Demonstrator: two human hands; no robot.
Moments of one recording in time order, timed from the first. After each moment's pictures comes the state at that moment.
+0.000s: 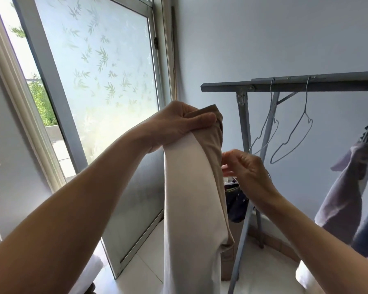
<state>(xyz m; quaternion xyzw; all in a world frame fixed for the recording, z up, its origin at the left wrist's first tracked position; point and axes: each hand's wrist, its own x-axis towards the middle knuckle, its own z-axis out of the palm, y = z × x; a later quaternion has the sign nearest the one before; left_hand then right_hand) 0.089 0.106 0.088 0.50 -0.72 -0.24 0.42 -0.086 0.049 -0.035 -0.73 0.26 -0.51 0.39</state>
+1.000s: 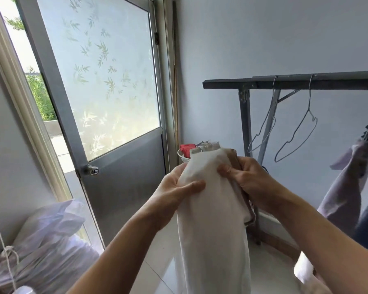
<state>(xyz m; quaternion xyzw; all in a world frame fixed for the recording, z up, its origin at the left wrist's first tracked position) 0.097 0.127 -0.060 0.41 -0.51 -0.50 0.57 -0.087 0.078 -0.022 -0.64 0.29 -0.42 0.58</state>
